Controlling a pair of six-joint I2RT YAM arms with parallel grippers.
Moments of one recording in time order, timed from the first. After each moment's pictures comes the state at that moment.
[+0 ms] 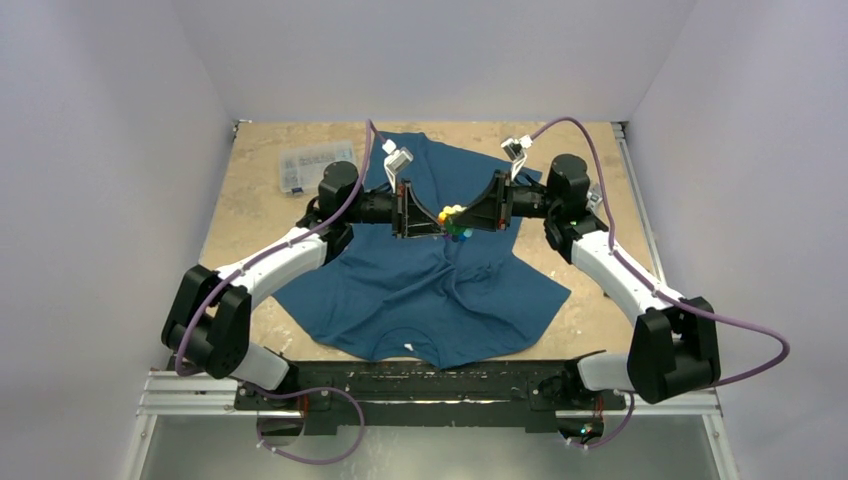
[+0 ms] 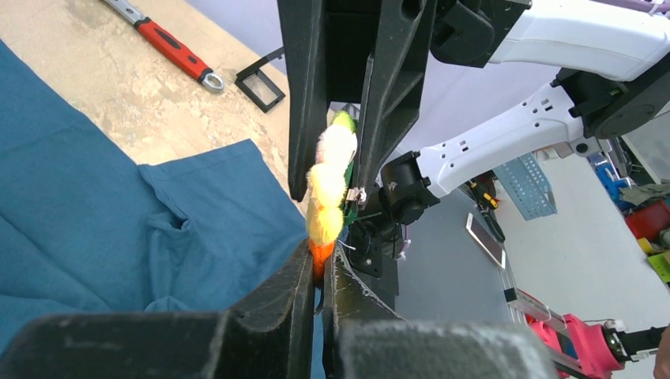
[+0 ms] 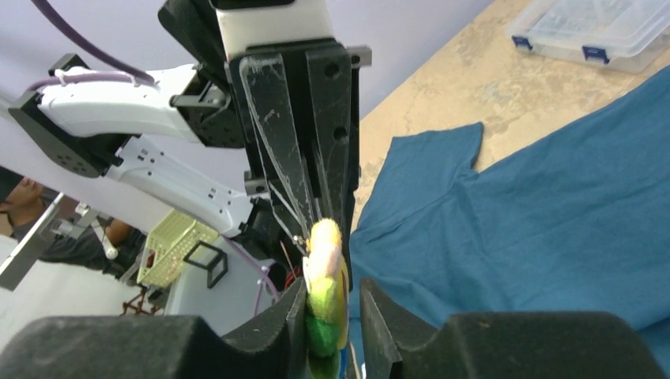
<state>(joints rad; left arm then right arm) -0.50 1.48 0.95 0.48 1.02 -0.63 0.28 1.33 0.91 0.33 -1.12 0.64</state>
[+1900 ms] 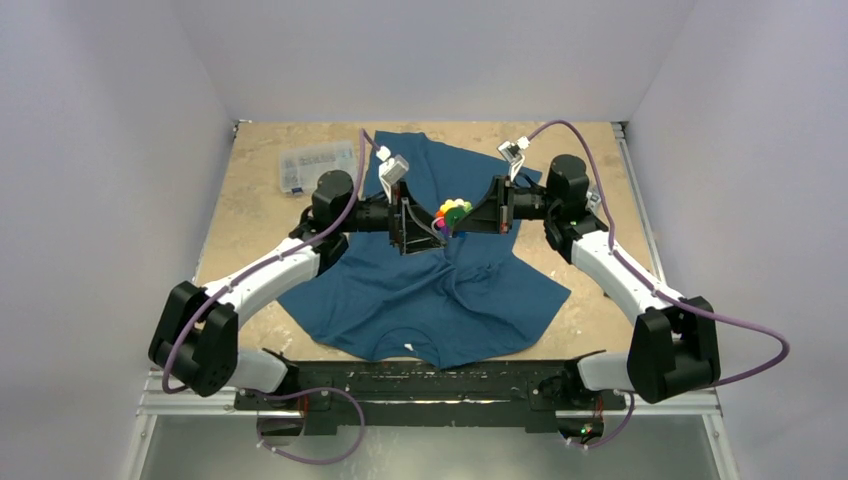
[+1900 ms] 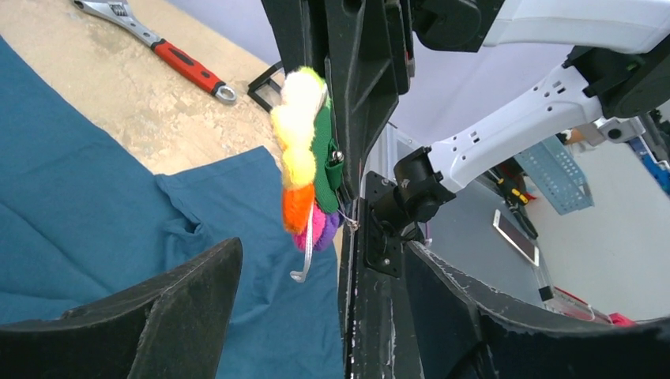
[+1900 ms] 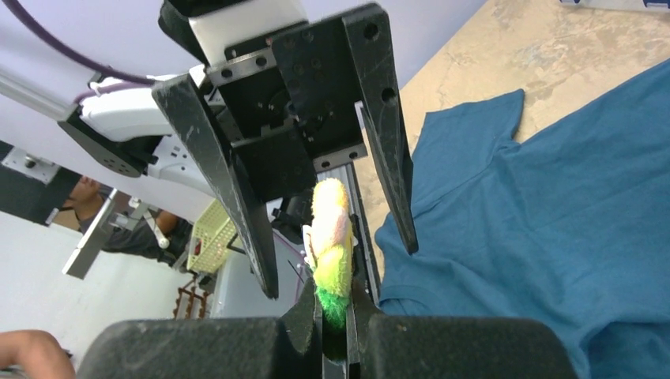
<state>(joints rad) -0.51 1.39 0.89 0.48 0.98 -0.56 0.28 1.33 0.92 0.27 -1.20 0.69</state>
